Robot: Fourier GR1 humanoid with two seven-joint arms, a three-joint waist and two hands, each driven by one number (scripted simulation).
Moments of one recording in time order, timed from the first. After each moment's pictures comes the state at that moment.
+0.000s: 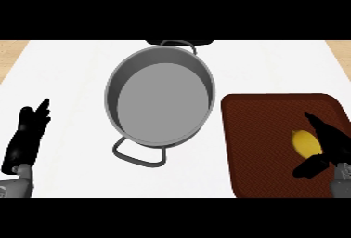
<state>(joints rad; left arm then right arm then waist) -0.08 0.33 0.12 -1.44 -0.14 0.10 0.36 -0.07 -0.39 -0.04 -1.52 0.74 0.35 0.55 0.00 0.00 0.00</state>
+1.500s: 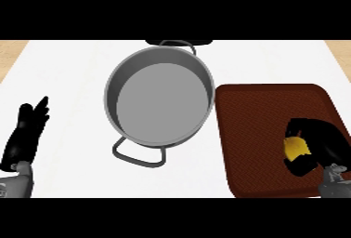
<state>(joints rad) -0.10 0.29 0.18 -1.44 -0.20 0.04 0.37 -0.07 -0.38 0.05 -1.61 0.97 0.28 0.34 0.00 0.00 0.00</state>
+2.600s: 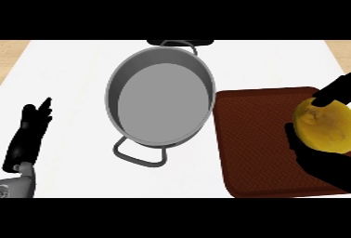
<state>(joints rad) -0.09 0.28 0.17 -1.46 -0.21 0.03 0.39 -0.44 -0.28 0.07 -2.31 0.90 0.39 0.62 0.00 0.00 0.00</state>
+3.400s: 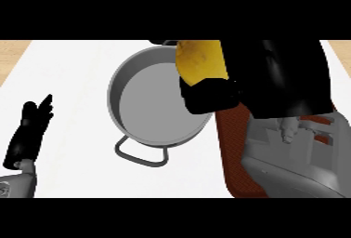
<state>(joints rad) -0.11 0.27 0.18 -1.45 -0.21 0.02 0.38 -1.01 -0.03 0.18 -1.81 0.88 0.44 0.89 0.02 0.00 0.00</state>
